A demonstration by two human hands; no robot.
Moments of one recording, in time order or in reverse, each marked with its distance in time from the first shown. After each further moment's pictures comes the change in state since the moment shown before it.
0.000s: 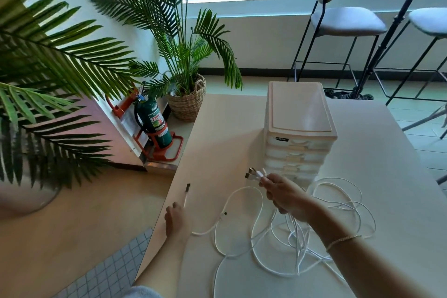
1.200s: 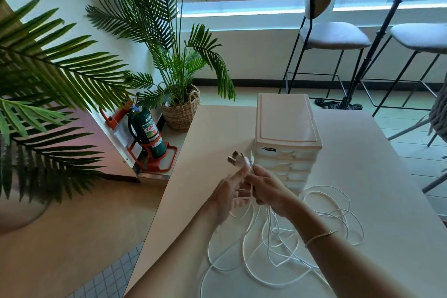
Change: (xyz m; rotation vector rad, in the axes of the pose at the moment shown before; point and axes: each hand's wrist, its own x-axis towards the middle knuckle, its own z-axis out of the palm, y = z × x) left_hand -0.090 0.127 -0.059 -1.070 -0.811 0.394; right_hand -0.009 -0.034 -0.001 0.187 -0.051 -0.216
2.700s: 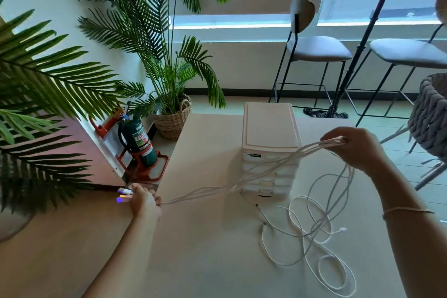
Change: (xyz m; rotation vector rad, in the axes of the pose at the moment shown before) left_hand 0.009 -0.001 -0.128 -0.618 0.901 0.122; right_hand -0.051 -0.047 -0.182 -0.808 0.668 -0.234
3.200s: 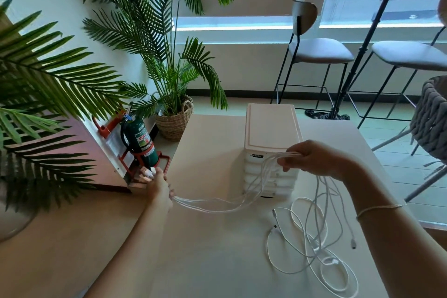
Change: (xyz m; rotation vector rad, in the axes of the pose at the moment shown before) left_hand -0.020 0.002 0.023 0.281 -0.074 0.011; right_hand -0.016 -0.067 0.024 0.110 -0.610 -0.103
